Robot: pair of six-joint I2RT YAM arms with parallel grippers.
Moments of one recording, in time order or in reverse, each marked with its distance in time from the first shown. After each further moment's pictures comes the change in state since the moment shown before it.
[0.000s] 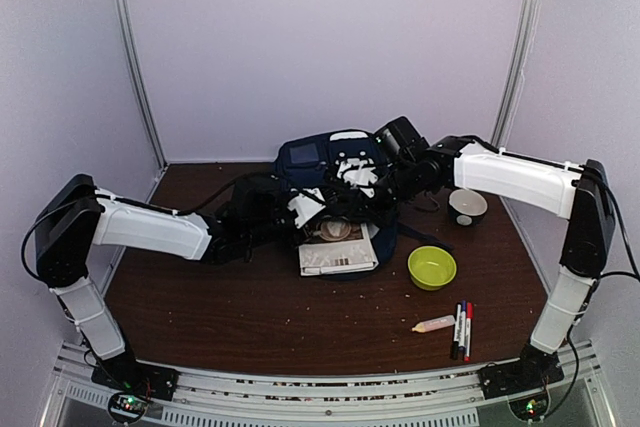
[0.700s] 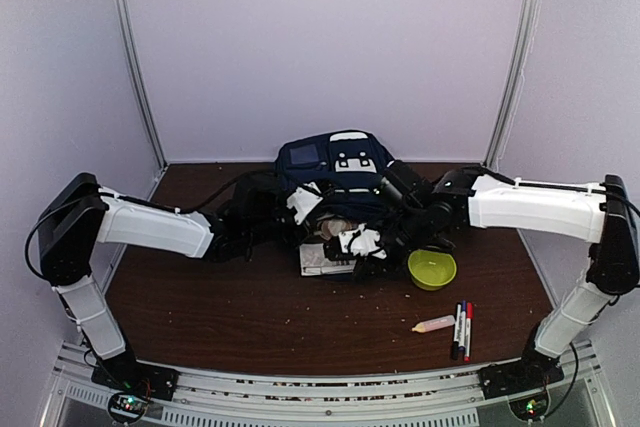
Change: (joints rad) left arm 0.016 0.019 0.015 -0.010 0.022 -0.154; right arm 0.169 -0.164 -0.254 -0.097 -0.068 -0.244
